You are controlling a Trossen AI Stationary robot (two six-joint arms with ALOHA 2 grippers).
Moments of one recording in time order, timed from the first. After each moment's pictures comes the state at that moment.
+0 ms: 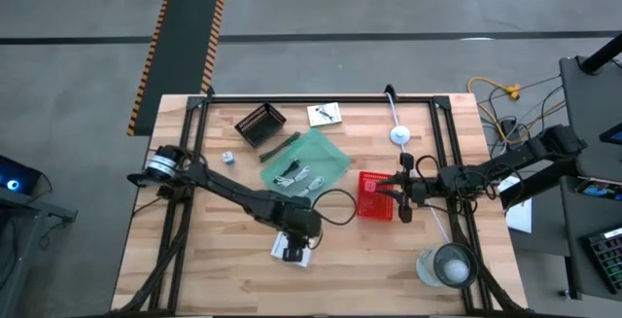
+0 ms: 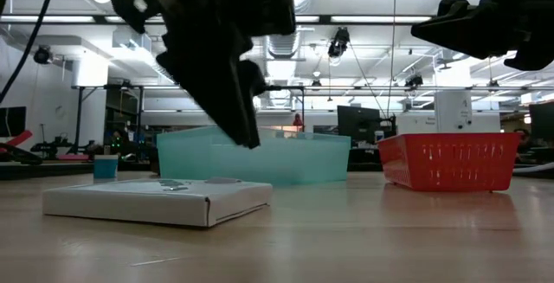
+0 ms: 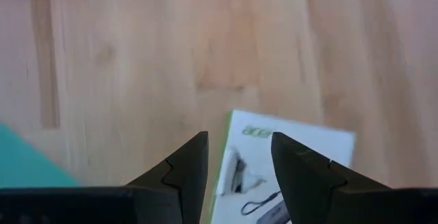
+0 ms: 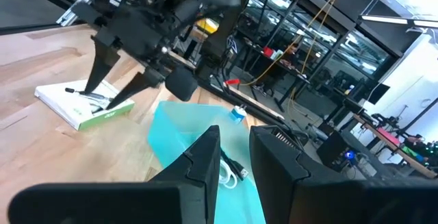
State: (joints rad) left arm -0.32 1.87 1.29 -0.46 0.03 -0.23; right arm 0.28 0.82 0.09 0.71 0.29 -0.50
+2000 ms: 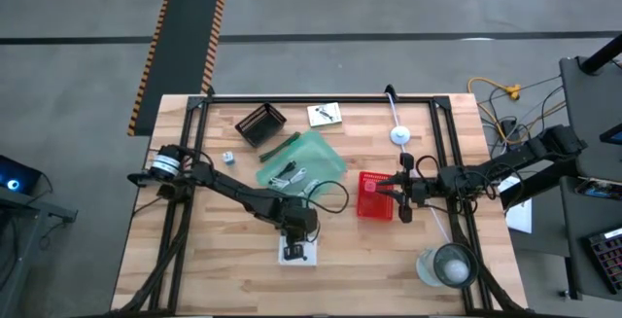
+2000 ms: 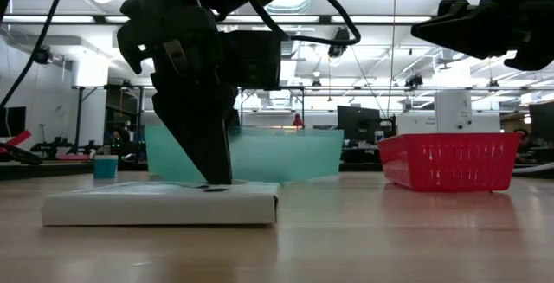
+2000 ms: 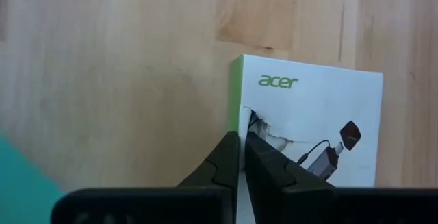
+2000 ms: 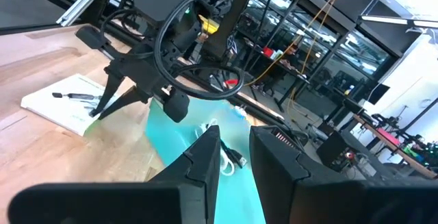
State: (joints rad) left arm -0.29 1.94 1.16 -0.35 0.14 -0.43; right arm 0.28 0.82 0.09 0.71 0.29 -0.50
